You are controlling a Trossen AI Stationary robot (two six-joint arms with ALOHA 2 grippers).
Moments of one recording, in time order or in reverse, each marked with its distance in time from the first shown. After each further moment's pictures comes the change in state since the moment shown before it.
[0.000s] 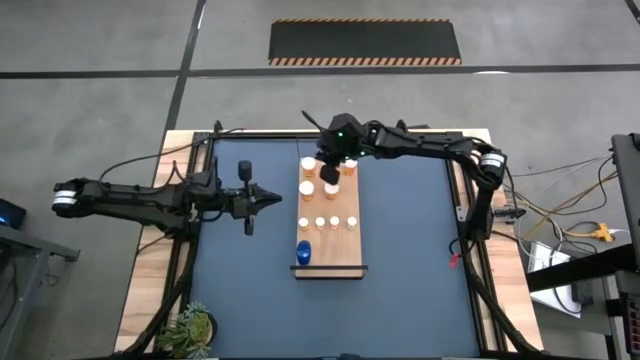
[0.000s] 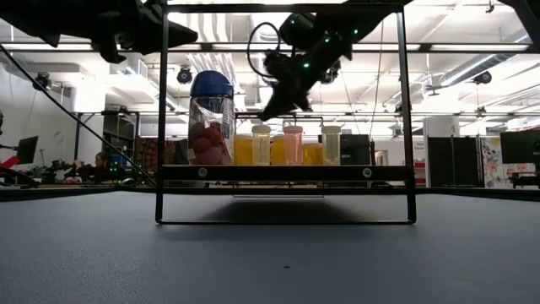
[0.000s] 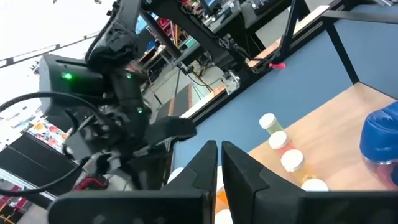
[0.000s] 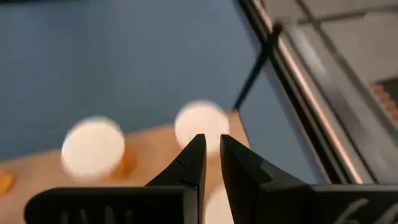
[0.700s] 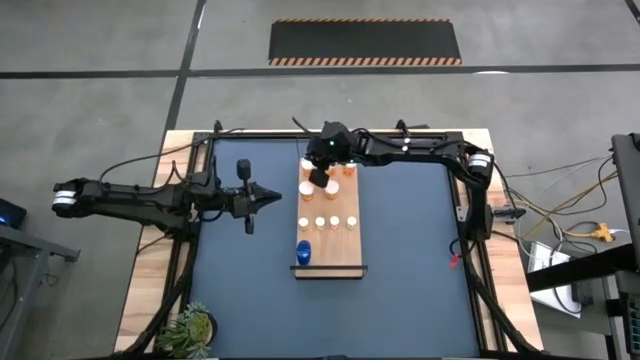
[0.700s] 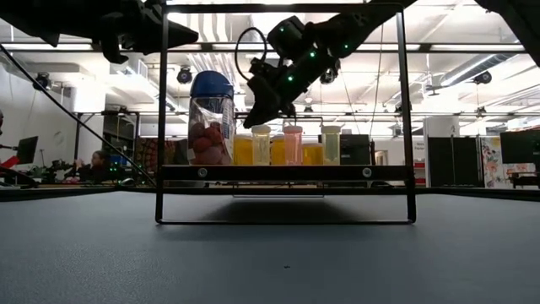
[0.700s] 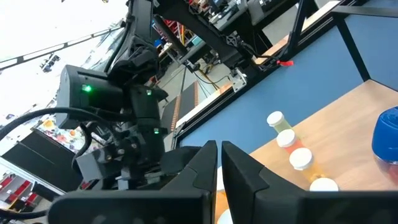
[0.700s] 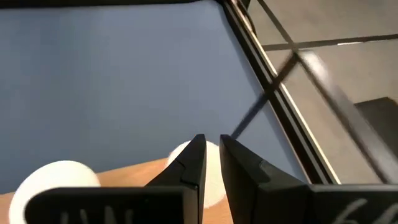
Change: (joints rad) left arm 0.000 0.001 0.000 0.008 -0.029 0.008; right arm 0.042 0.108 0.001 0.225 0.075 -0.018
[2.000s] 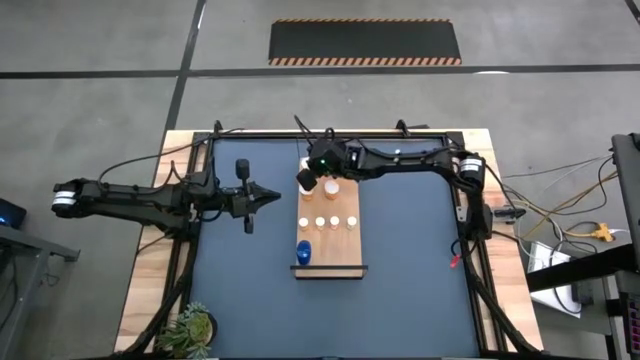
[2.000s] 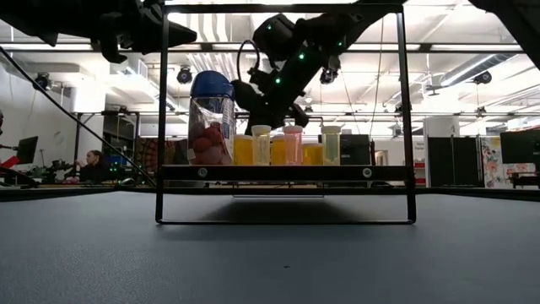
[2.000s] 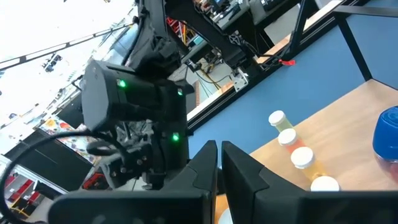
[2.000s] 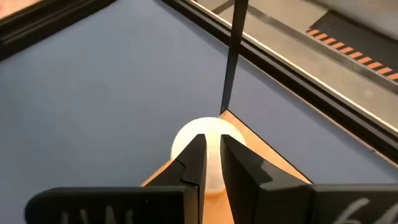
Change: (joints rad) left arm 0.000 -0.014 -0.002 -0.009 -0.007 0.001; right arm 0.095 0.041 0.021 -0.058 0.326 0.508
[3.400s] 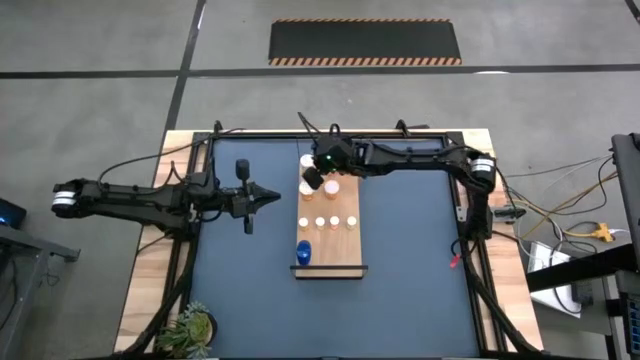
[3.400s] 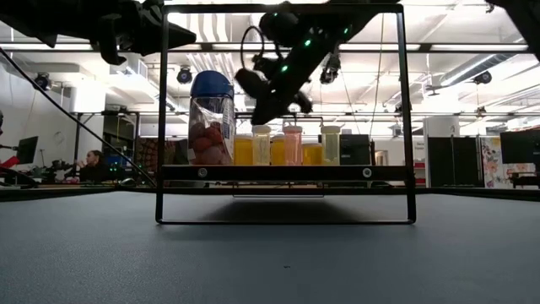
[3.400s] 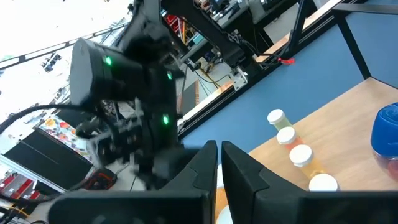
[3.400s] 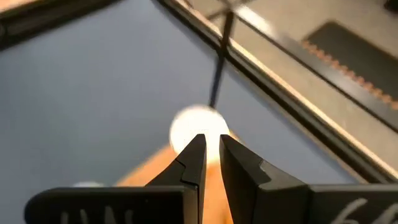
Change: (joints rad) left arm 0.000 -0.004 -0.008 0.002 0.000 0.000; right arm -0.002 -0.051 -0.001 -0.029 0.018 -0.102
